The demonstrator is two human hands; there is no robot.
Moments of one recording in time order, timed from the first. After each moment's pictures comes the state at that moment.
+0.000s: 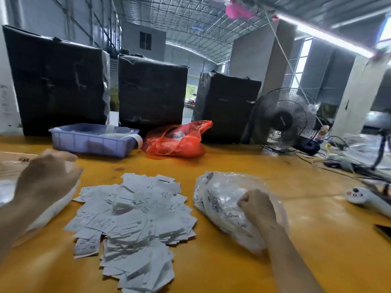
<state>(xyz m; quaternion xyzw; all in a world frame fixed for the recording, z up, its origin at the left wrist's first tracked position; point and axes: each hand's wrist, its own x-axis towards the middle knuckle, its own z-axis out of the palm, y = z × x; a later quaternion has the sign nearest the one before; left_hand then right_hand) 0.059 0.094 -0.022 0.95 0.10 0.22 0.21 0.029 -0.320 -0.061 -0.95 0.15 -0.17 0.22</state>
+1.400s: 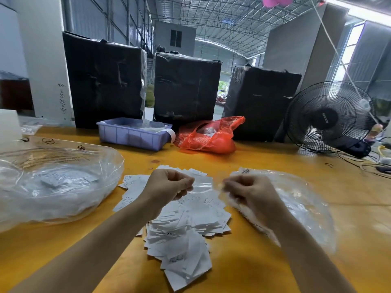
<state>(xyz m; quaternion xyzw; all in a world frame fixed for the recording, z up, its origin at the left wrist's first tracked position) 0.014 -0.020 -0.035 0.72 -0.04 0.02 0.69 -0.002 -0.225 -0.023 -0.74 -0.08 -0.05 0.67</state>
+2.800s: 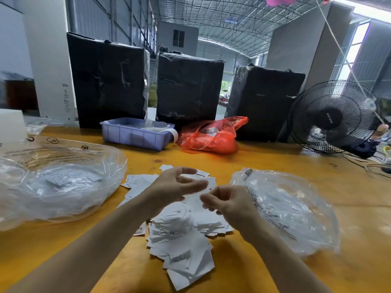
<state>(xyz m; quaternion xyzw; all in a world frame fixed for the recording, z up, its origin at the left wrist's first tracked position) 0.009 -0.019 -0.025 0.76 -0.10 -0.06 0.63 -0.010 -0.186 -0.042 -0.79 -0.14 -0.05 0.59</state>
